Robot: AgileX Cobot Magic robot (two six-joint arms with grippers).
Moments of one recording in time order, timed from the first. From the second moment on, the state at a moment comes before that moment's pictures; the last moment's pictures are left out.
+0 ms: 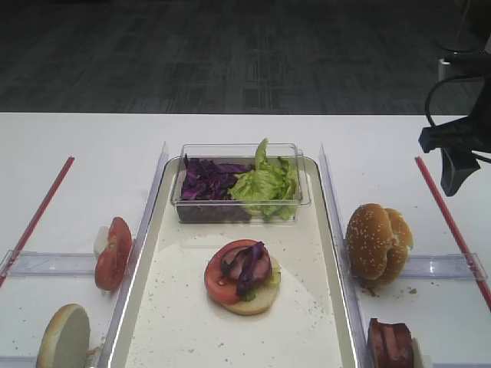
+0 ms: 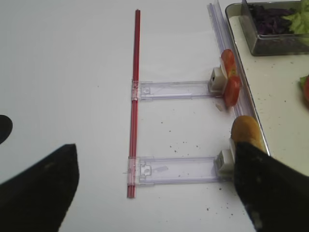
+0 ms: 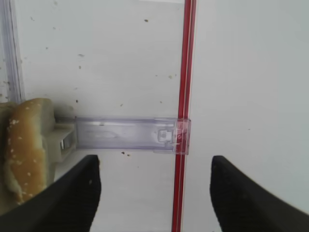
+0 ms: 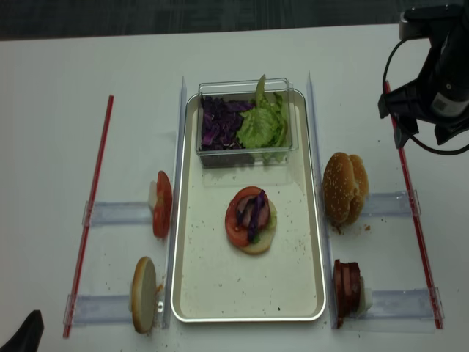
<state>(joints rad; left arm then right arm) 0.04 -0.02 -0.49 0.00 1.18 -0.03 0.02 1.63 -1.17 0.03 1.07 0.04</state>
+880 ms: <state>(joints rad) 0.04 -0.02 -0.49 0.00 1.18 -0.03 0.07 1.63 -1.17 0.27 1.10 -0.11</state>
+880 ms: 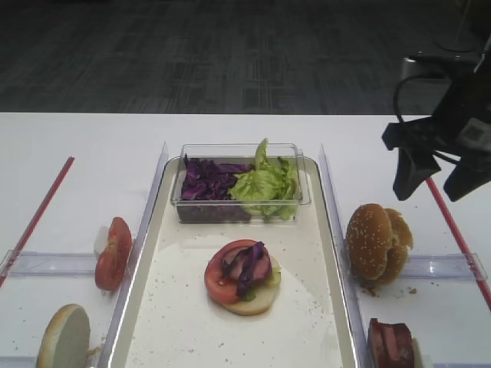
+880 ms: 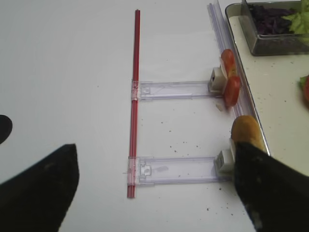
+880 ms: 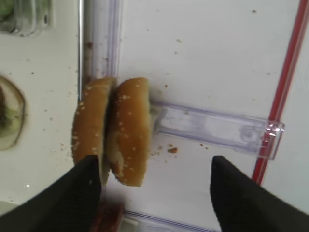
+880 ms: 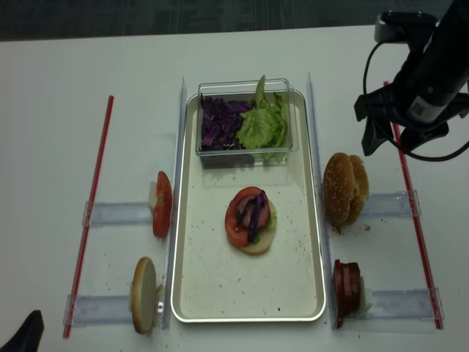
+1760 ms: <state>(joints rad) 0.04 -0.02 -0.49 0.00 1.18 -0.03 0.28 1.63 -1.18 0.24 1.06 -0.03</state>
